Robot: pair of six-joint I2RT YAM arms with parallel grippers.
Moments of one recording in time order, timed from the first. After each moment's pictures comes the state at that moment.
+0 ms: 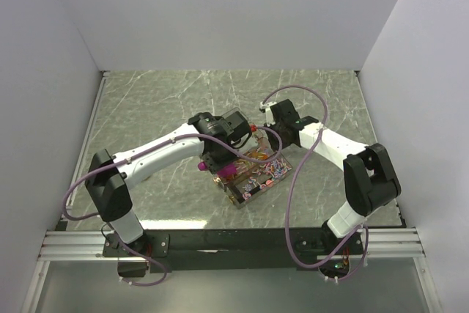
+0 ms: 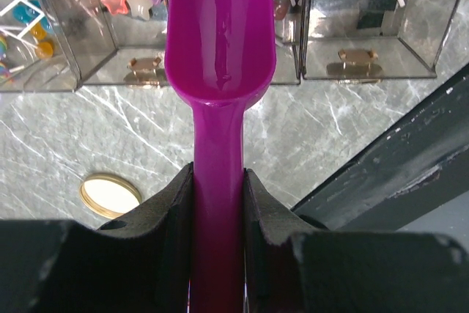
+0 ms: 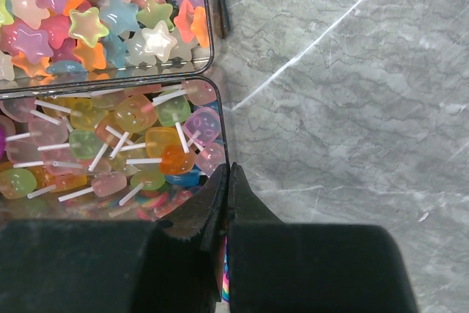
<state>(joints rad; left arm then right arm) -0.94 1.67 1.52 -1.19 -0.10 0.12 0.45 1.61 1.05 -0.45 -0.02 -0.01</state>
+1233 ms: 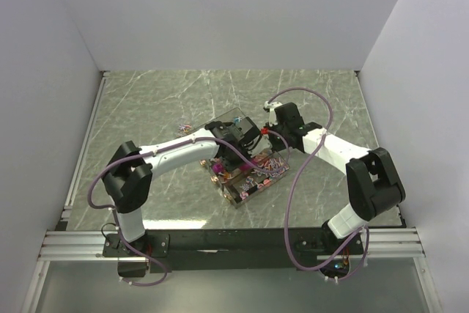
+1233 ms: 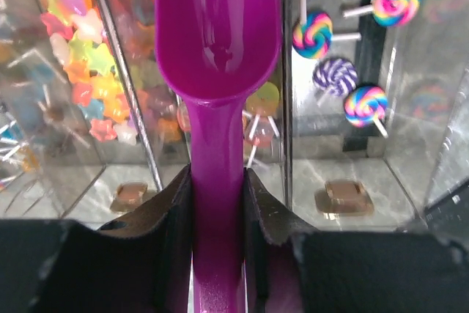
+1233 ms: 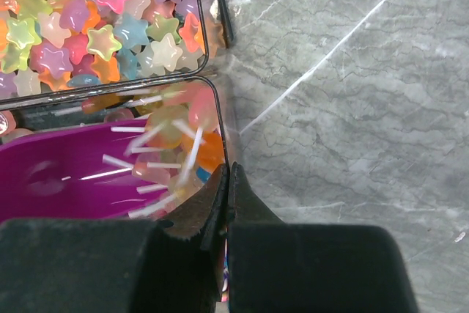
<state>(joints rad) -0.95 1.80 1.44 -0.85 -0.06 0.16 0.44 1.57 0.95 -0.31 -0.08 0.07</state>
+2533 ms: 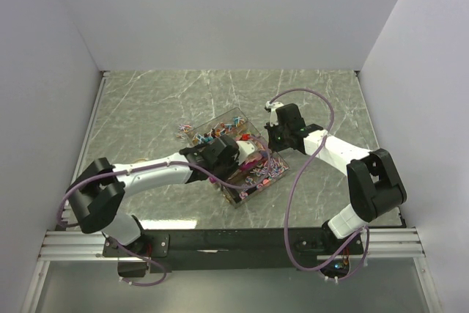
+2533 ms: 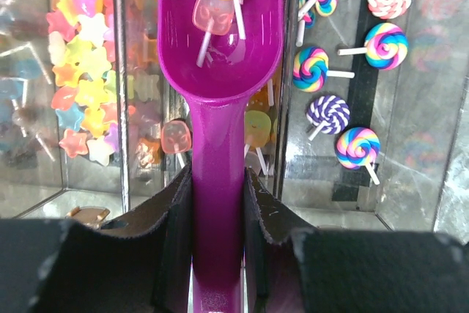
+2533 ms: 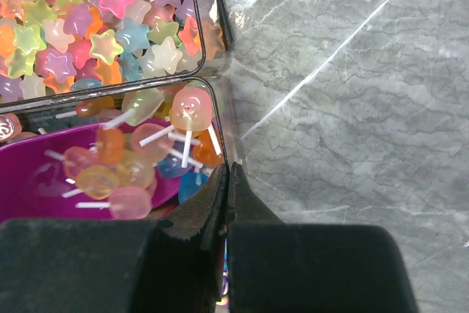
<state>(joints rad) -0.95 1.54 0.95 -0.31 -0.09 0.04 0.44 1.55 0.93 -0.27 -0.09 0.09</state>
